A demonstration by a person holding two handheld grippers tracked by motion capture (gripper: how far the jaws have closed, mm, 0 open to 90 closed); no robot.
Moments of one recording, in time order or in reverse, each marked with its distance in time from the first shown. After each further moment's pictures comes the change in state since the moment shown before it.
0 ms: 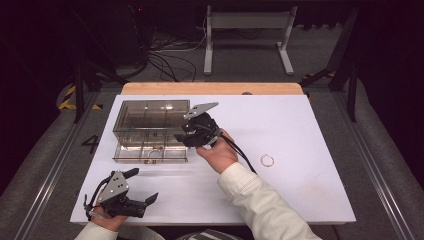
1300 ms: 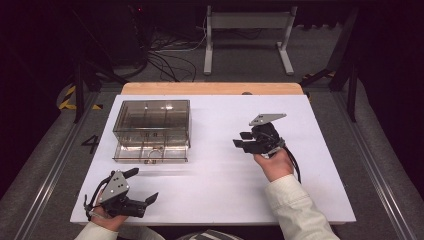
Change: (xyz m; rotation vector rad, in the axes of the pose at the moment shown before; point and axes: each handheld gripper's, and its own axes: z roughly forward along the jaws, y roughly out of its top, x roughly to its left) left arm -0.001 0.001 0.000 0.004 0.009 0.008; right arm -0.065 -0.101 -0.105 0.046 -0.163 0.155
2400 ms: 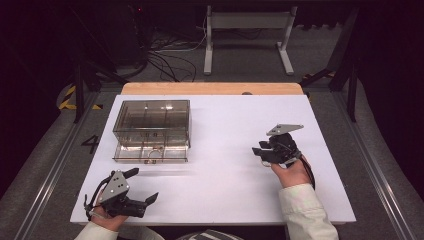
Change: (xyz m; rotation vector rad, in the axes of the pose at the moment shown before) left arm 0.001 0.000 0.000 0.000 -0.003 -0.001; right arm -0.017 -0.043 -0.023 0.072 -0.116 0.051
